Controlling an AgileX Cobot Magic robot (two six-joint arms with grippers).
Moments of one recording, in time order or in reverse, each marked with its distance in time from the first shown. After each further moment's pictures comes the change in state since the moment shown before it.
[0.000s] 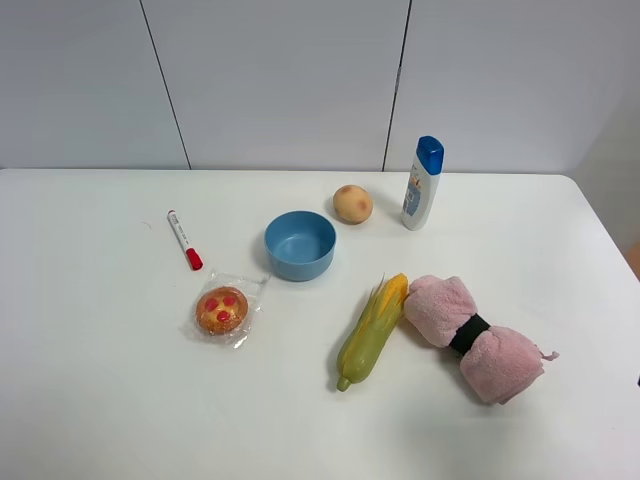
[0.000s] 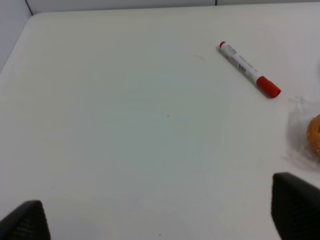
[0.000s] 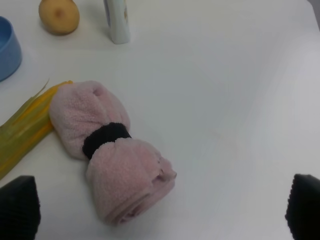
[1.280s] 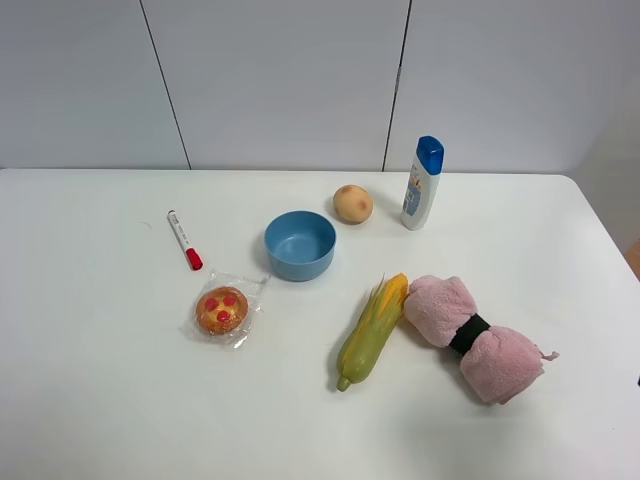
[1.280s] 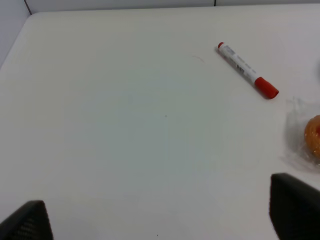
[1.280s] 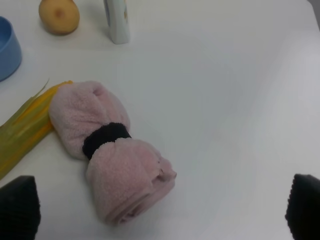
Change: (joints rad) left arm 0.000 0.000 0.000 -0.006 0.000 0.000; right arm 0.000 0.000 0.000 0.000 0.000 0.000
